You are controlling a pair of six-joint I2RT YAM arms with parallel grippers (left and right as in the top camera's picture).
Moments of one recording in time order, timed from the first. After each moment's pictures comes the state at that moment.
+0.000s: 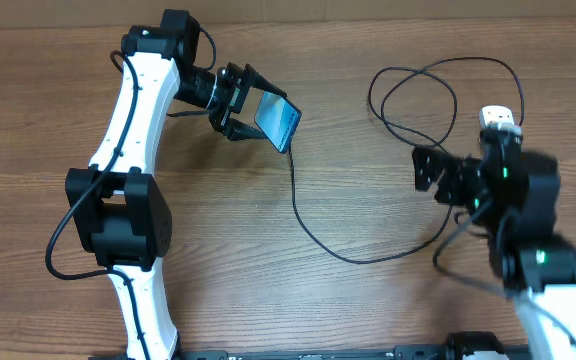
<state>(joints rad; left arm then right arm) -0.11 2.19 2.05 -1.38 1.03 -0.89 0.01 0.98 0.87 -0.54 -0.20 0.34</state>
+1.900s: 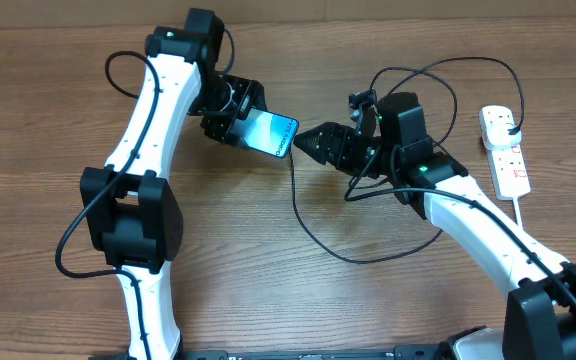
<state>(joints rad) -0.20 2.19 2.06 -1.33 0.45 -1.31 0.37 1.57 1.00 -0.08 -0.62 0.76</state>
